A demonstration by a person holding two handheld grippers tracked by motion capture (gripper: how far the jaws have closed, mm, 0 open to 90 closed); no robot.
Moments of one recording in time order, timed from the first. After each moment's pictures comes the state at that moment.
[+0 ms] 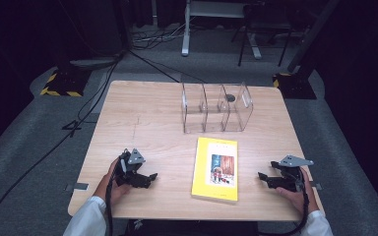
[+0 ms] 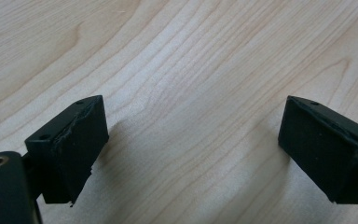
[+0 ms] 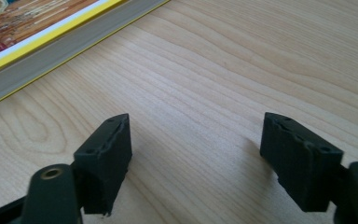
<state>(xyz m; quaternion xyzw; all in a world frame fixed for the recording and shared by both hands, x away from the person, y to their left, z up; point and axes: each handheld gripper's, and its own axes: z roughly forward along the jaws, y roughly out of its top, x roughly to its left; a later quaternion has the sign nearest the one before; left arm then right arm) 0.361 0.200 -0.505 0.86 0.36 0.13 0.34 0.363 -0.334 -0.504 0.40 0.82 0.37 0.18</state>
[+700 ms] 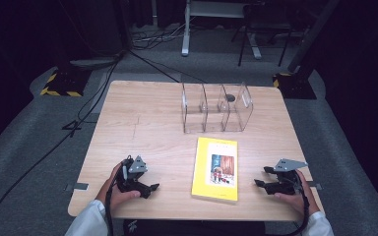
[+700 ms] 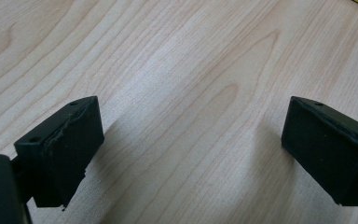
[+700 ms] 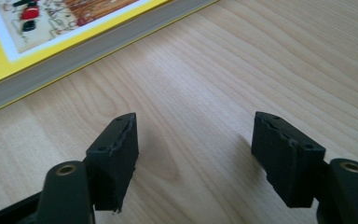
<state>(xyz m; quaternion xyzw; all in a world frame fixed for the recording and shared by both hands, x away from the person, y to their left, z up) 0.346 0.195 -0.505 0.88 0.30 0.11 0.35 0.353 -0.320 -0.498 0.33 0.86 0.36 0.14</state>
